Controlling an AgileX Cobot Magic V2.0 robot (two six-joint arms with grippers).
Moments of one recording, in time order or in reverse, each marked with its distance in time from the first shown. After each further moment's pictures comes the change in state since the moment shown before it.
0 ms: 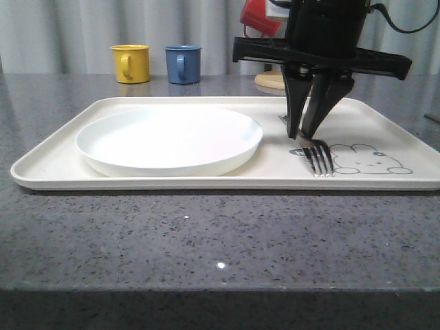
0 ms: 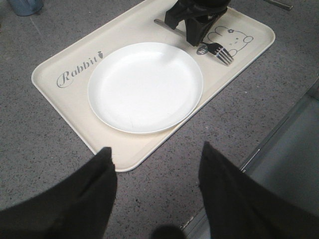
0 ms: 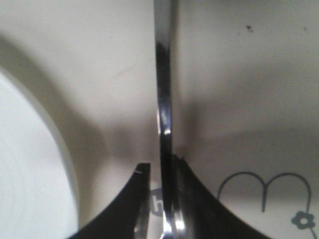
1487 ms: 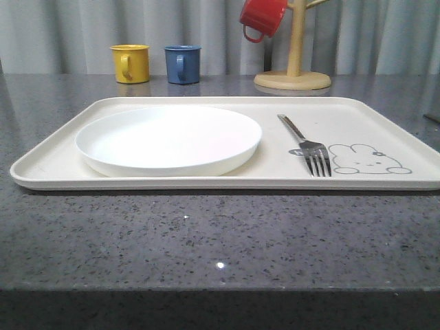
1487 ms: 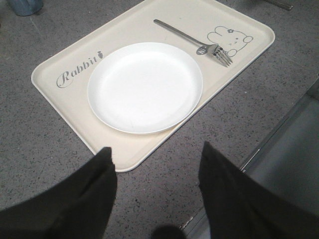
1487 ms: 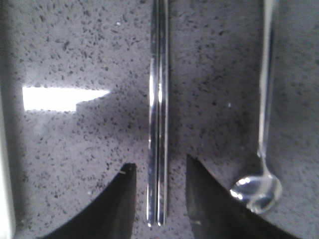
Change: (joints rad) left arm 0.000 0.000 0.000 0.000 0.000 0.000; right arm -0.502 -0.172 0.152 -0.055 0.142 -0.574
